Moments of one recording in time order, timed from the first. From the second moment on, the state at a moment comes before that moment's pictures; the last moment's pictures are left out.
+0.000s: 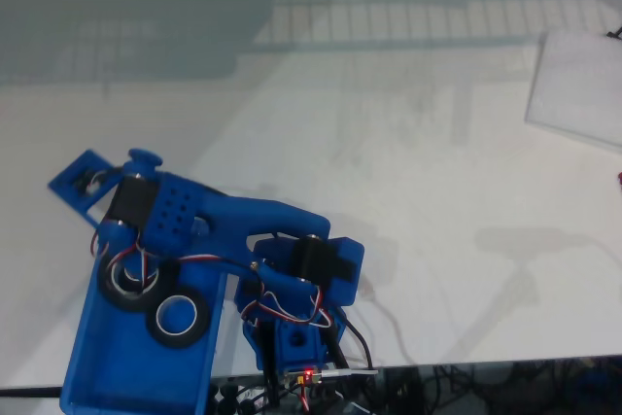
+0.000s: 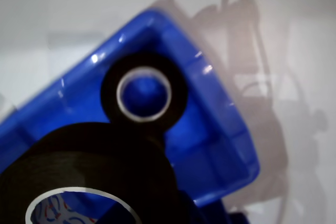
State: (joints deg) arm -71.7 126.4 101.9 104.2 -58.5
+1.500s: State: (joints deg) arm -50.6 130.0 105.1 85.5 -53.5
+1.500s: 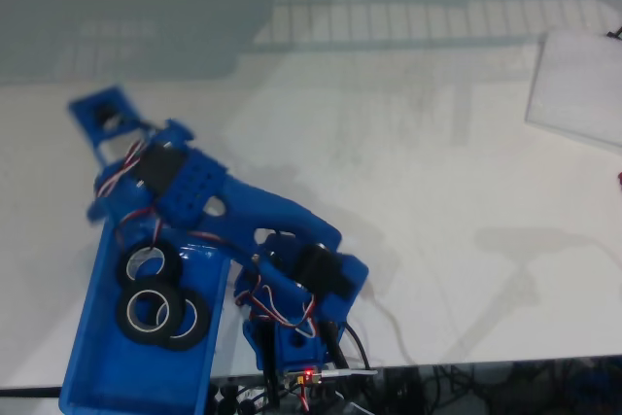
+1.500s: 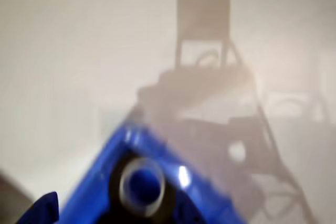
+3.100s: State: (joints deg) arm 11.6 189.5 175.2 42.4 -13.8
